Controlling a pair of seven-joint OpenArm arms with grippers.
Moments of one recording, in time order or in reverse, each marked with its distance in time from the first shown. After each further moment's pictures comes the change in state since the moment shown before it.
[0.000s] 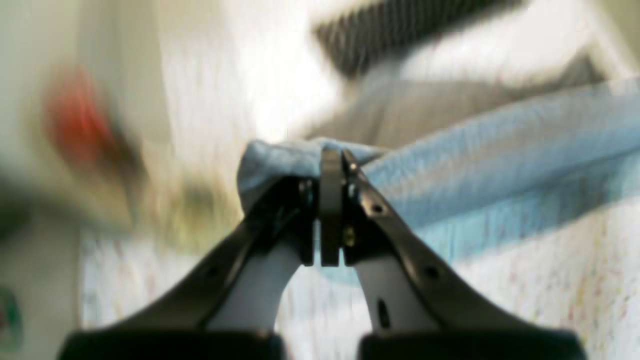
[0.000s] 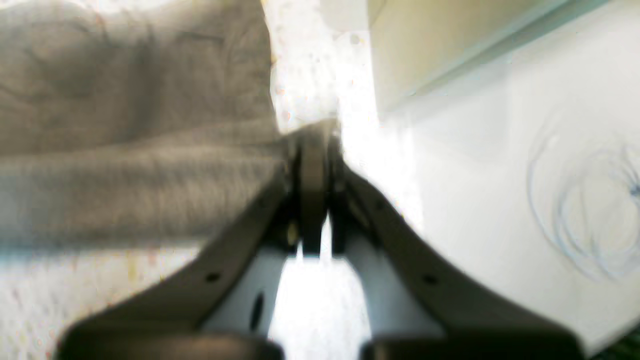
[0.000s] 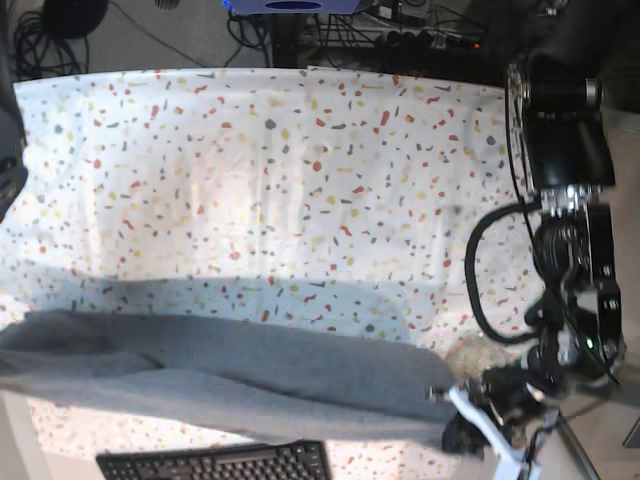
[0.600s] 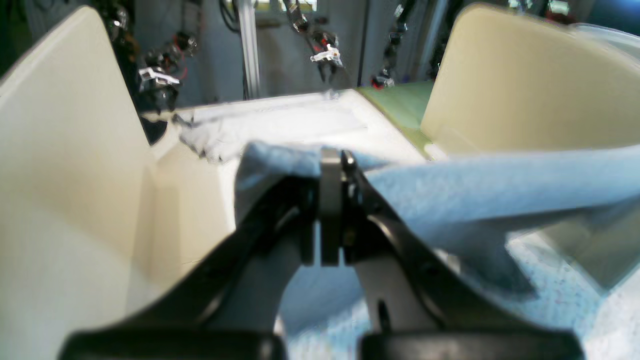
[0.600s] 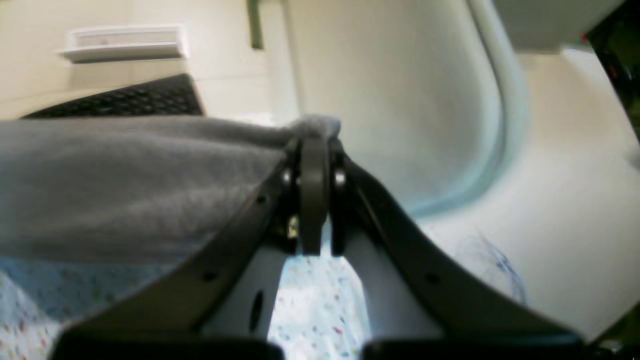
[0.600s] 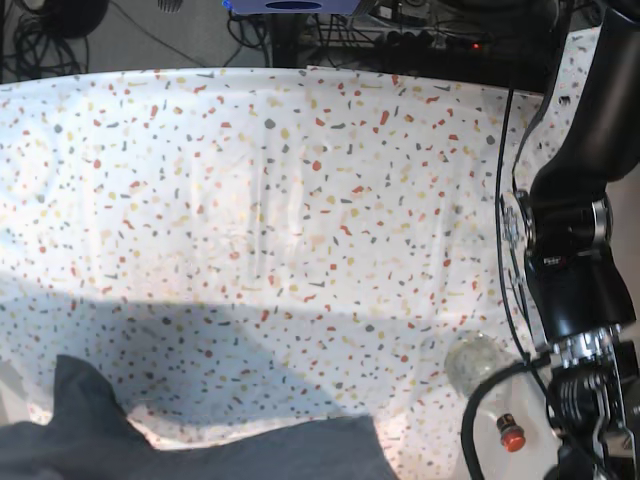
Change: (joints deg) left arm -22.9 5.9 -1.2 -4.5 -0.7 0.5 -1.4; right arm 16.8 6.8 -8.7 3.8 0.6 -4.6 -4.5
